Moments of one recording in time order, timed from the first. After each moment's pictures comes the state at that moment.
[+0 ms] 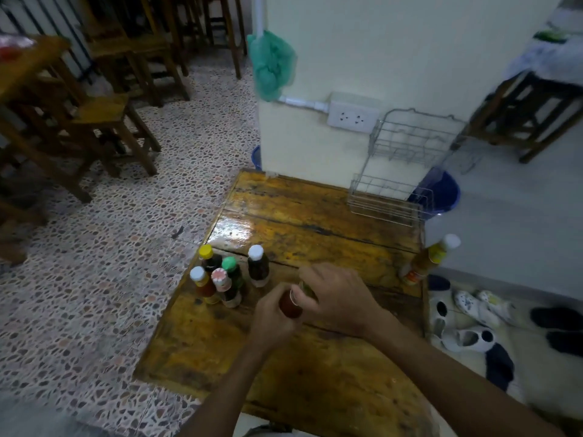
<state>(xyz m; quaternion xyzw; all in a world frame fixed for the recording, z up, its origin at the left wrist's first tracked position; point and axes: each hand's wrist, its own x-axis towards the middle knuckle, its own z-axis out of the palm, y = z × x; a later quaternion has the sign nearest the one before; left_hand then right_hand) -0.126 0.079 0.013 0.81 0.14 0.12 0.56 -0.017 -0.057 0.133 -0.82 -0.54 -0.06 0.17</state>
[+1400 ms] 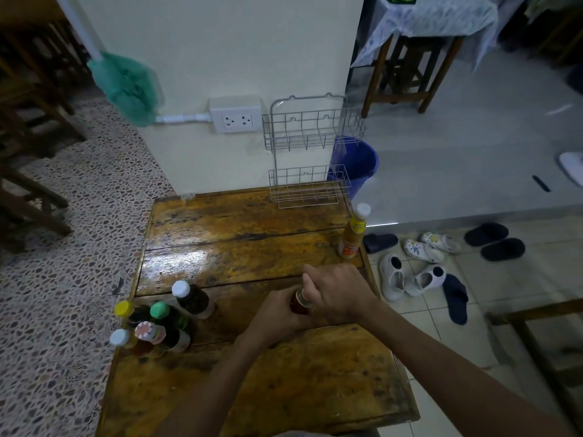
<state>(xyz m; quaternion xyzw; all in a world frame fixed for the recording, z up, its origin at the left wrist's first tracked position) -0.041 0.009 0.044 0.84 -0.05 -0.15 0.52 0.020 -0.168 0.104 -0.91 -0.38 -0.07 0.15</state>
